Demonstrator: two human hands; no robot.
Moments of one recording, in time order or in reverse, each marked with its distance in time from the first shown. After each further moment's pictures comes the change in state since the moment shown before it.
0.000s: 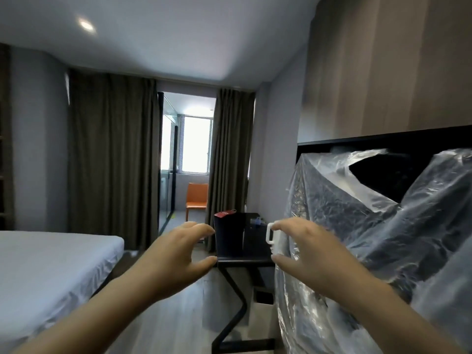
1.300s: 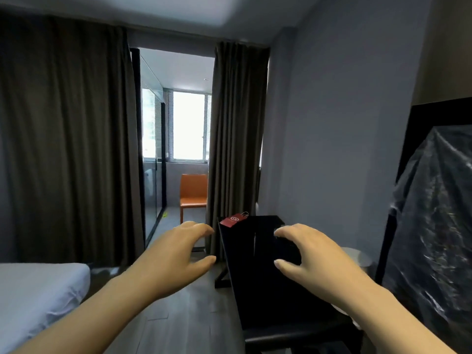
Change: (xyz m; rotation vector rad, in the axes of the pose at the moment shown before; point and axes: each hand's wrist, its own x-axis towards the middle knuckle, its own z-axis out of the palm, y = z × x) left_hand 0.466 -0.509 0.289 -0.012 -0.107 -0.017; right_hand 0.568 0.191 0.418 0.037 -0.083 0.123
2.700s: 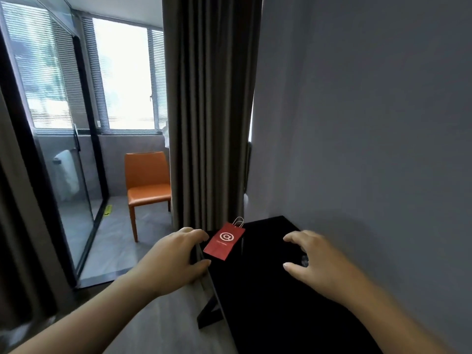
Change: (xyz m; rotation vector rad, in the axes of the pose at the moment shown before) left_hand 0.587 -0.482 0.335 -0.131 -0.250 0.107; right_hand 0.624 0.233 0.377 0.067 -0.164 0.356
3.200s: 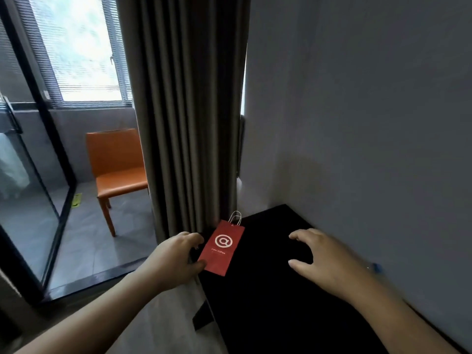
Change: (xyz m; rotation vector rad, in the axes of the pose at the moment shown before) left_hand 0.211 -0.150 0.101 -0.057 -0.202 -0.055; right_hand 0.209 0.063 0.082 -0.028 -0.077 0.179
